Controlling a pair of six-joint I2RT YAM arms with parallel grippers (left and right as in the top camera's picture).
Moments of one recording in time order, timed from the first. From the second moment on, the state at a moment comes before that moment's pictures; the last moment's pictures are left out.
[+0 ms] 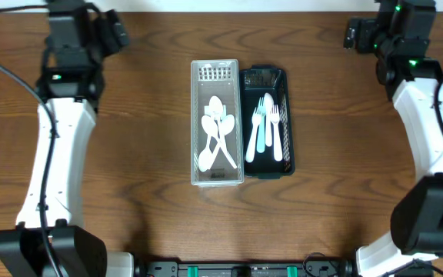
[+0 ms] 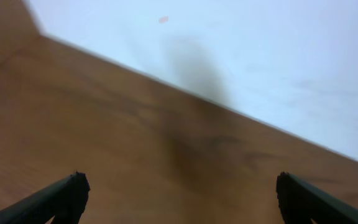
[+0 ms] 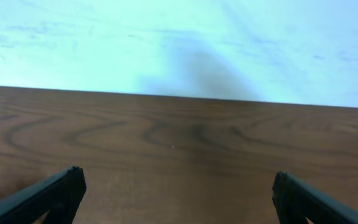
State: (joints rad) left arm 0.07 1.59 1.48 -0.44 -0.19 -0.28; right arm -0.06 1.77 1.49 -0.26 -0.01 -0.05
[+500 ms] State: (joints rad) left arm 0.09 1.28 1.10 -0.35 -0.19 -0.20; right arm -0.16 1.50 1.28 -0.24 -0.01 -0.06
